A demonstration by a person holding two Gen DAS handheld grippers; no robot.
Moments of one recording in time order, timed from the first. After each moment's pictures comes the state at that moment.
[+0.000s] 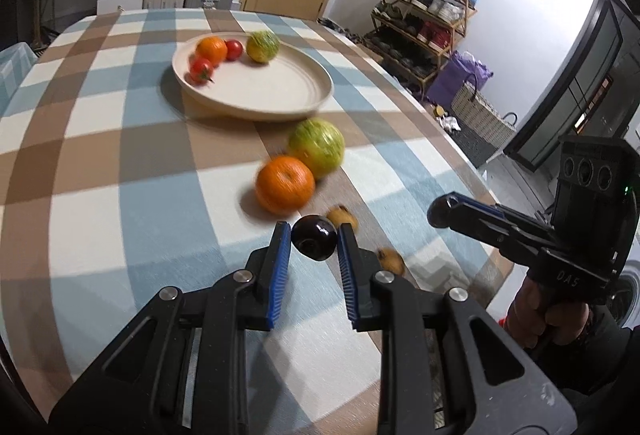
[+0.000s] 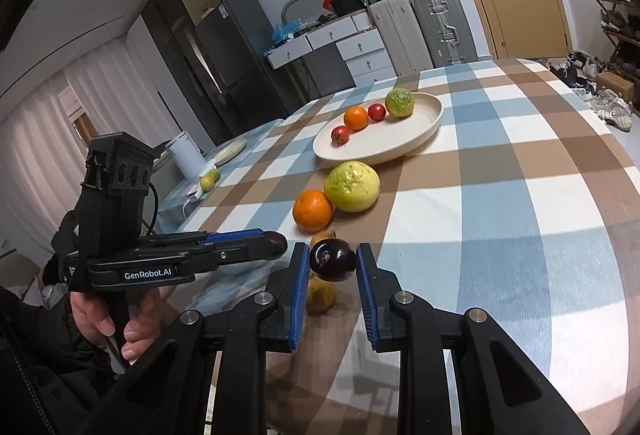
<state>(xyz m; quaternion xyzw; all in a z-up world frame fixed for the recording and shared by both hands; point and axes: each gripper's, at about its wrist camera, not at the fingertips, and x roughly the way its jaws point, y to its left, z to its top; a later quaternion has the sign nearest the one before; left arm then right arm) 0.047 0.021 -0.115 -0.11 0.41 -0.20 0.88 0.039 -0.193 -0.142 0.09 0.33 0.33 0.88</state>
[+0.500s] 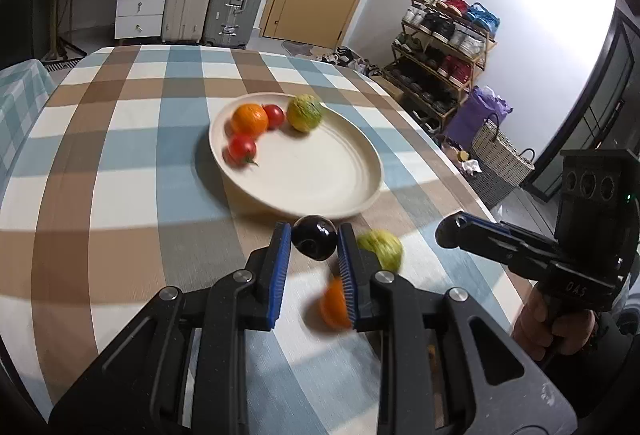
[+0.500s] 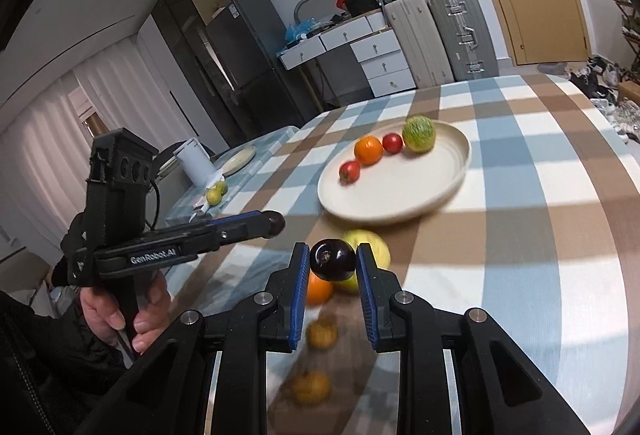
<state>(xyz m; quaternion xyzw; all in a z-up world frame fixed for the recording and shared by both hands) 0.130 0.057 -0.089 -0.13 0.38 -0.17 0.90 0.119 -0.166 -0.116 0.10 0.33 0.37 0.86</state>
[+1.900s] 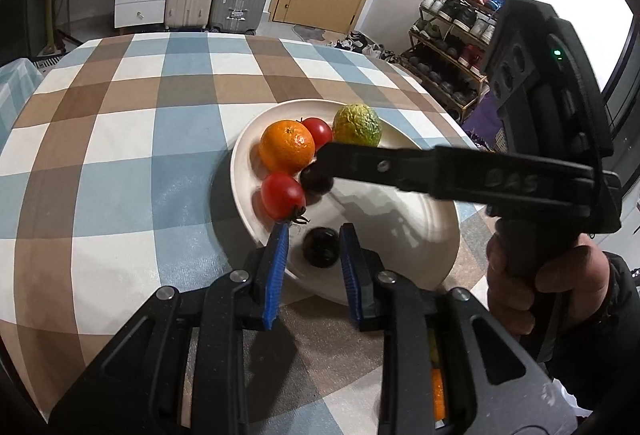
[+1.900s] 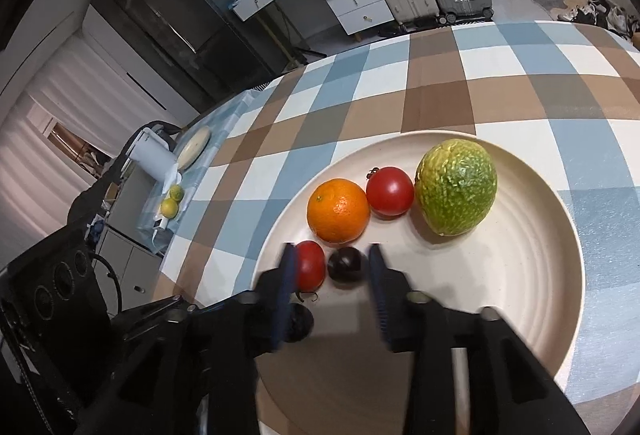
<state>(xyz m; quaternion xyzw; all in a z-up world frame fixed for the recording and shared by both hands) 0.237 0.069 -0.132 -0.12 0.41 -0.16 0.89 0.317 -0.067 -0.152 0.11 0.47 0.33 0.81</state>
